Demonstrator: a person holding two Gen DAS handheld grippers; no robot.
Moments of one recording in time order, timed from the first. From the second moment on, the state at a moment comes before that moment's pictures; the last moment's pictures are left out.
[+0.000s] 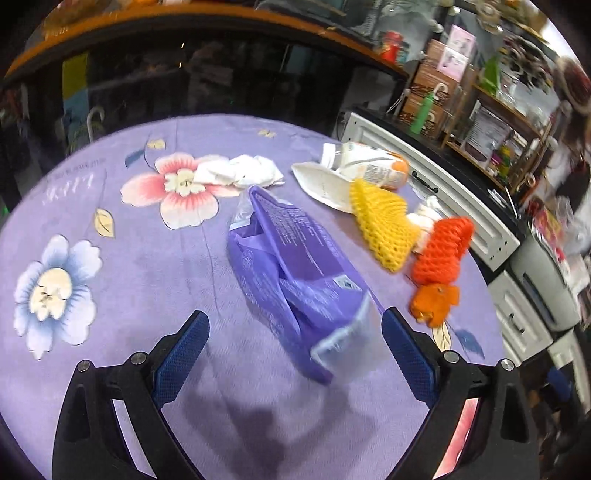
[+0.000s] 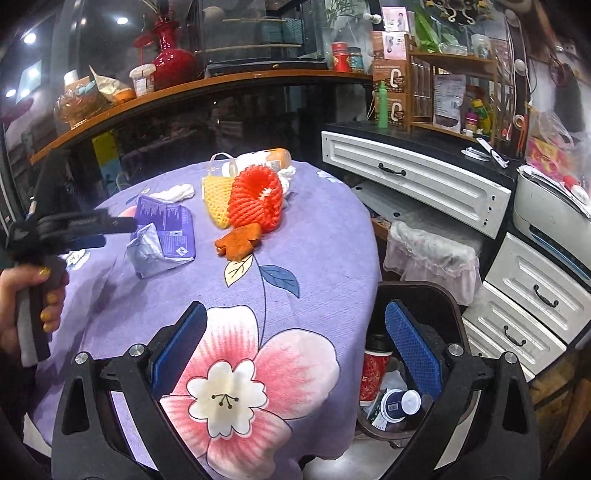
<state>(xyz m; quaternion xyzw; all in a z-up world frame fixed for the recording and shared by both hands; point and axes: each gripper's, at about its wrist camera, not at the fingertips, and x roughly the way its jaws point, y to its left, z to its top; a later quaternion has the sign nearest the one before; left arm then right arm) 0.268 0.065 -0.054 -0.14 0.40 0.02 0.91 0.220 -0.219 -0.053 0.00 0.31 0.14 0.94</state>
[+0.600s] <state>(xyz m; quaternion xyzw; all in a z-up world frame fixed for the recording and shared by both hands) 0.306 0.069 -0.075 -0.16 0.42 0.00 0.89 0.268 -0.190 -0.057 -0.01 0.34 0.18 0.92</state>
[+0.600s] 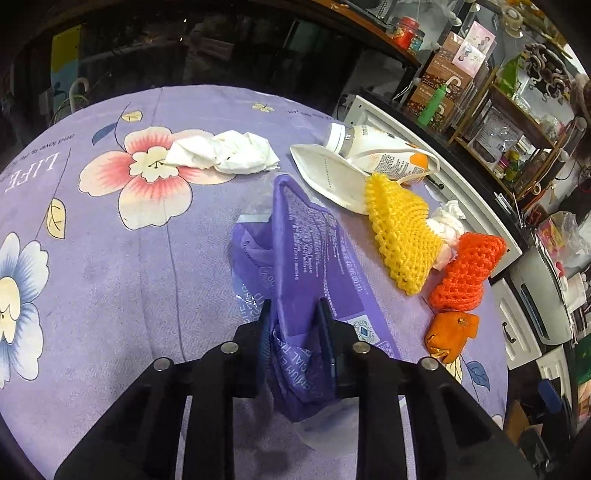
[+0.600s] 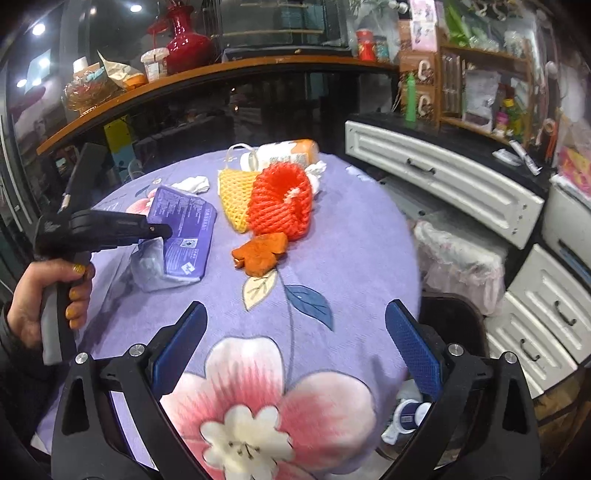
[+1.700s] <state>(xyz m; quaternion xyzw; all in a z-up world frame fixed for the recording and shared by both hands) 0.256 0.086 -0.048 -0.17 0.33 -0.03 0.93 0.375 -0.110 -0.094 -0.02 0.45 0.16 0.88</state>
